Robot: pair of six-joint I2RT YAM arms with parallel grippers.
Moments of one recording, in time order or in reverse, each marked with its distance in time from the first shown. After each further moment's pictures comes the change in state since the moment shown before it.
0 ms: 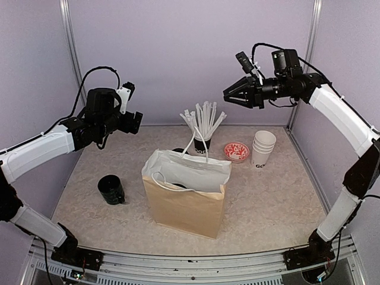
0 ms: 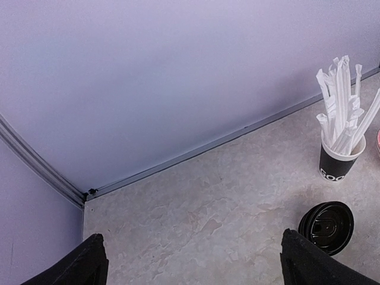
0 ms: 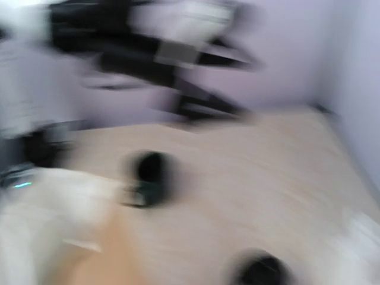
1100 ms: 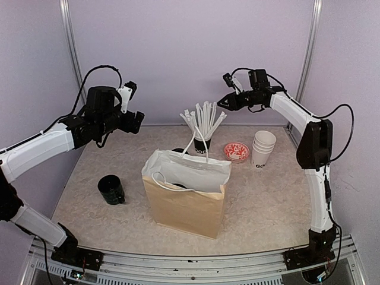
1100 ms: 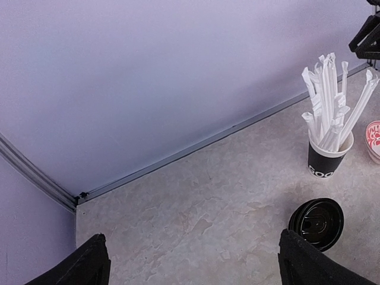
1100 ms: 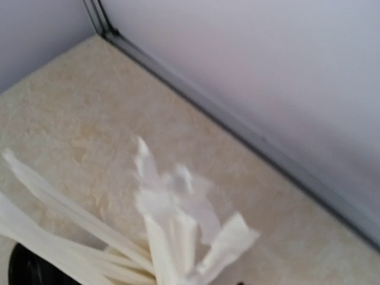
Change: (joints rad) left arm 0.000 0.005 0.028 -0.039 0.052 -0.008; right arm -0.167 0.652 0.455 0.151 0.381 0.248
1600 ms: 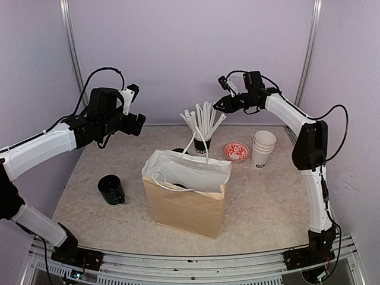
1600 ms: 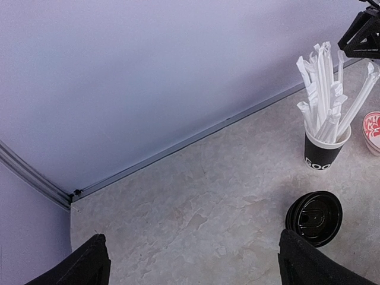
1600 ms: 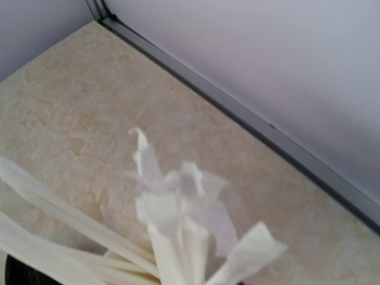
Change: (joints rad) left arm 0.000 0.019 0.000 -0.011 0.017 0.000; right arm 0.035 0.059 0.049 -0.029 0.030 0.007
